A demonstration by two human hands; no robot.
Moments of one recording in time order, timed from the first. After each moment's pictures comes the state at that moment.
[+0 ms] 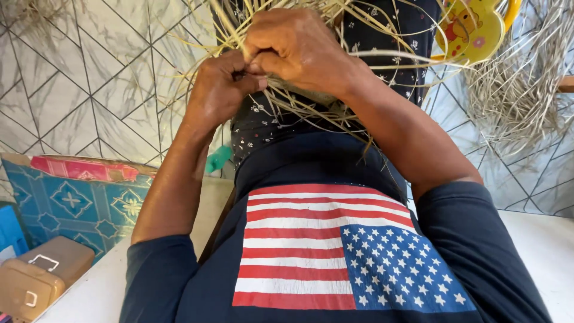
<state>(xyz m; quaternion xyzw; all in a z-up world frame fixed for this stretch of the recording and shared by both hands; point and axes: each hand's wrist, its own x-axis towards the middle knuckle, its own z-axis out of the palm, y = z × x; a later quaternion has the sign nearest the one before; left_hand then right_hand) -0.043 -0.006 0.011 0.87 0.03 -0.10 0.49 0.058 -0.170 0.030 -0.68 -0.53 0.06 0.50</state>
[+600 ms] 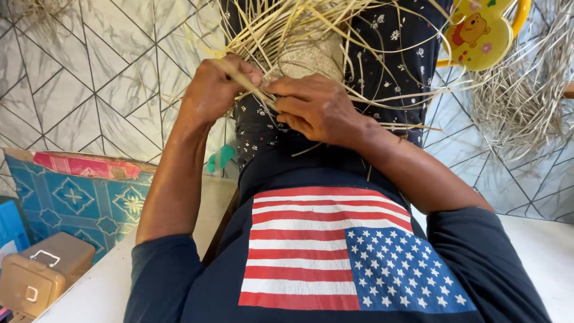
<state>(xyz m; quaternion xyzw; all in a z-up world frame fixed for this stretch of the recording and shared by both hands) -0.040 0.006 0.012 0.77 0.19 -0.22 0.57 -0.001 -0.209 -0.008 -0.71 -0.57 -0.05 0.41</state>
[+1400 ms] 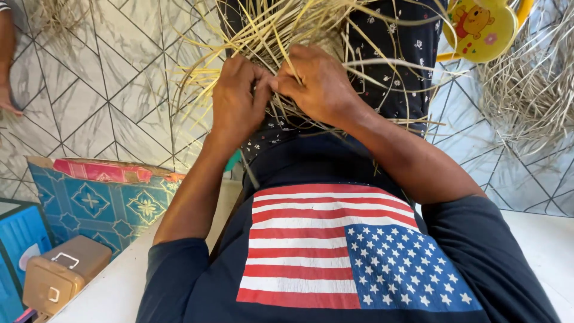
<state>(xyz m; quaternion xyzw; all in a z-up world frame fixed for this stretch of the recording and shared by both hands) -0.057 -0.032 0.016 0.91 -0.02 0.06 0.41 0.015 -0.195 0.002 -0.80 -0.33 0.20 0.46</state>
